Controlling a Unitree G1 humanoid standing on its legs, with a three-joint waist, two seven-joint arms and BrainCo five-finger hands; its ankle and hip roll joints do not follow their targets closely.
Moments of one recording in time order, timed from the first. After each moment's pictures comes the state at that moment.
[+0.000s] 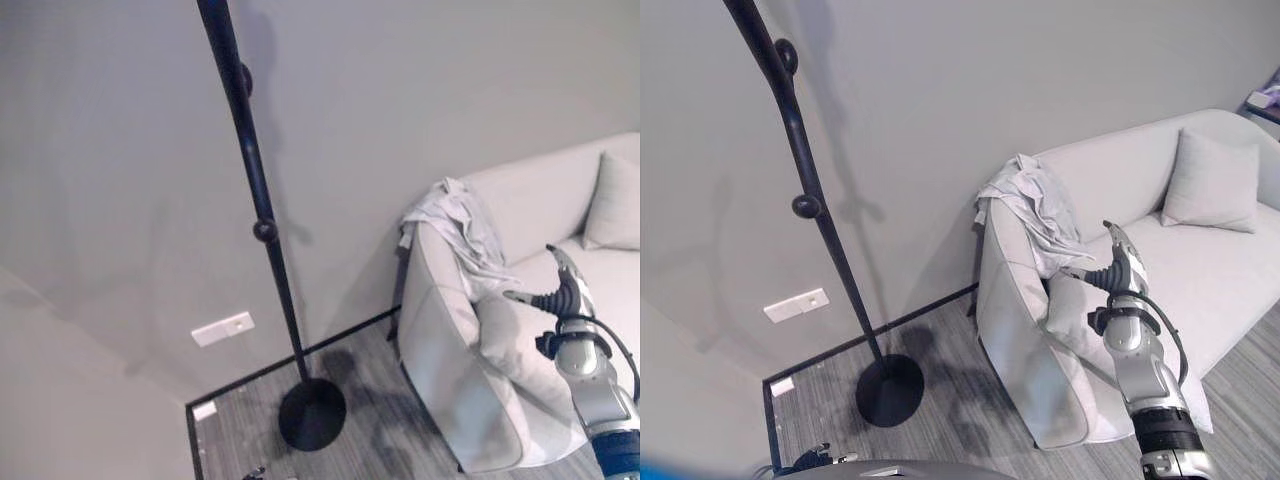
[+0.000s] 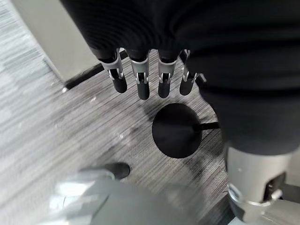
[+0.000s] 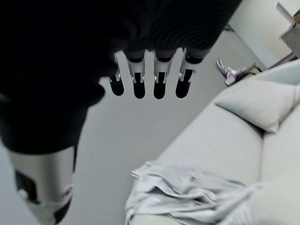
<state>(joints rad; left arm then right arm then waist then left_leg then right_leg) 0.00 0.22 -0.18 1.34 -0.06 -0.12 0.04 -0.13 -0.53 0.00 0.20 -0.32 0.01 -0.31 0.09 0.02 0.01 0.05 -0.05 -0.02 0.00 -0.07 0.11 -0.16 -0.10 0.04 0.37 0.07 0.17</state>
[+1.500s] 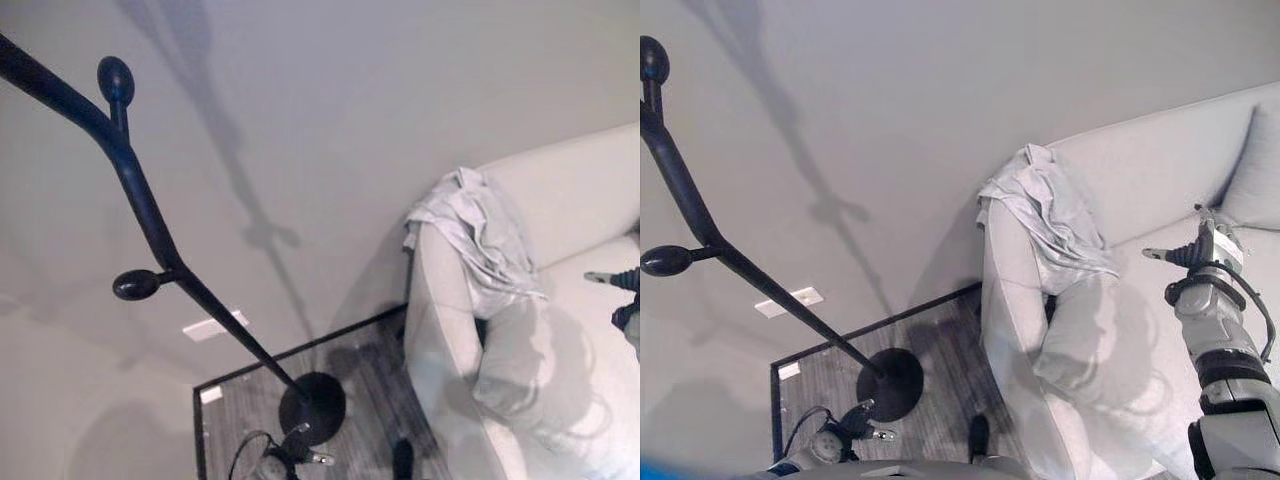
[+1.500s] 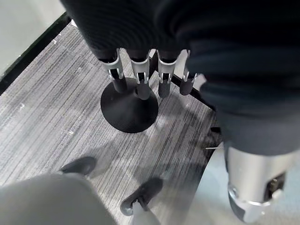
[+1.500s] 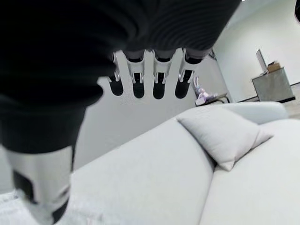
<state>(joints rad) -0.10 0.18 -0.52 1.22 0.09 -0.17 0.07 -0.44 -0.86 0.13 0.85 -0.26 -0.01 -0.43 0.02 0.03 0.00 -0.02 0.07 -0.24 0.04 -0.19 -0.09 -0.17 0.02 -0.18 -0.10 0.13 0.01</state>
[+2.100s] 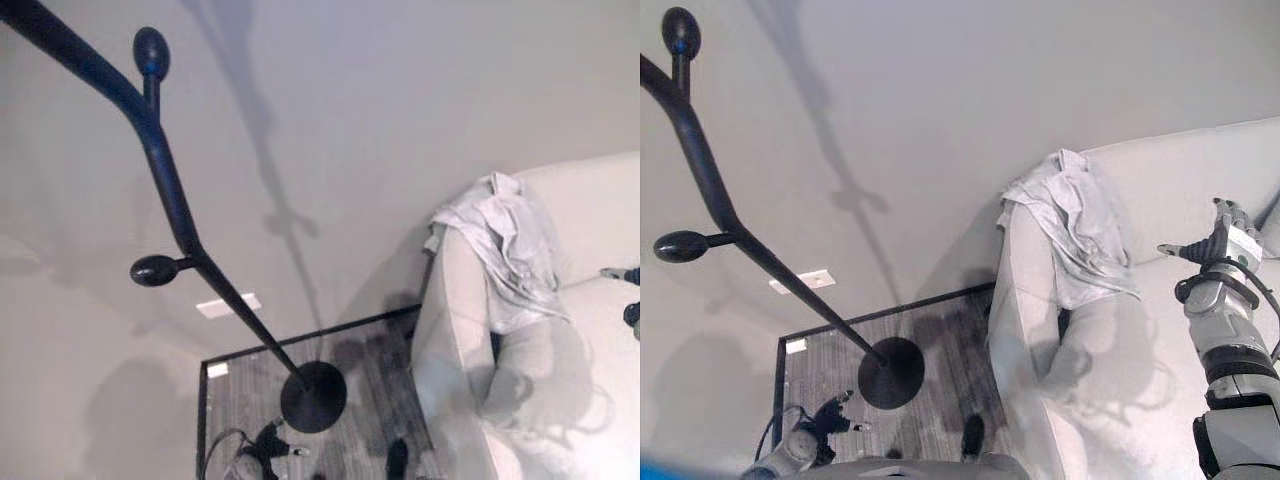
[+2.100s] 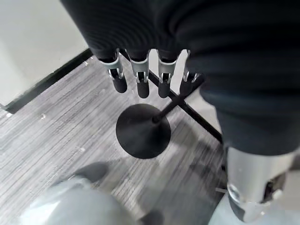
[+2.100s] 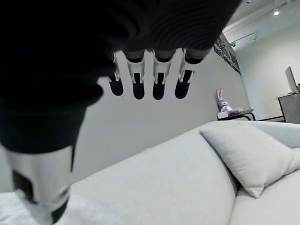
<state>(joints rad) -0.07 0.28 -0.38 1.19 0.10 -0.18 0.11 -0.45 -0.88 0.11 0.84 -0.30 0.02 -0.48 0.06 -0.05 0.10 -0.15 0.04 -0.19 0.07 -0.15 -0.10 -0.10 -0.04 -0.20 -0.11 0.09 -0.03</state>
